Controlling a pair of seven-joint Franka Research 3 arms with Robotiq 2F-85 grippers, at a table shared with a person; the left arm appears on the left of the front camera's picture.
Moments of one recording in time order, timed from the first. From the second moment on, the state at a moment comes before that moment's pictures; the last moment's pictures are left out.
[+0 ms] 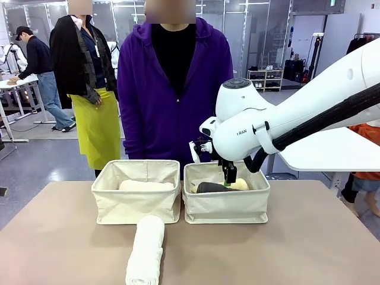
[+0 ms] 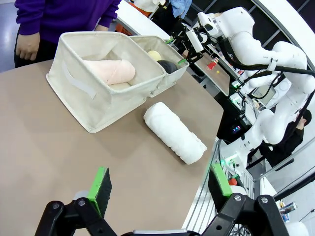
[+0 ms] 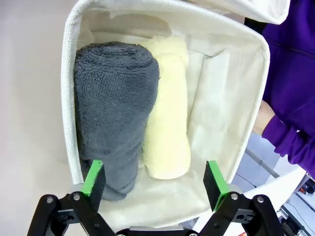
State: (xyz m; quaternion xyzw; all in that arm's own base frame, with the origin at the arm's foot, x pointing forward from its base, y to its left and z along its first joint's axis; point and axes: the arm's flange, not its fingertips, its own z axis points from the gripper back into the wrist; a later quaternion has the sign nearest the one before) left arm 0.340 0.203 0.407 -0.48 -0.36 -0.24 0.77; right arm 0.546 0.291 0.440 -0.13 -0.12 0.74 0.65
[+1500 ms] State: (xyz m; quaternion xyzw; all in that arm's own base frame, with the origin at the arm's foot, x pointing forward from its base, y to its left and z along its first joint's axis) left arm 0.340 0.203 0.407 -0.48 -0.36 -0.24 0.77; right arm 0.545 0.293 0.445 -0.13 -0.13 0.73 0.66
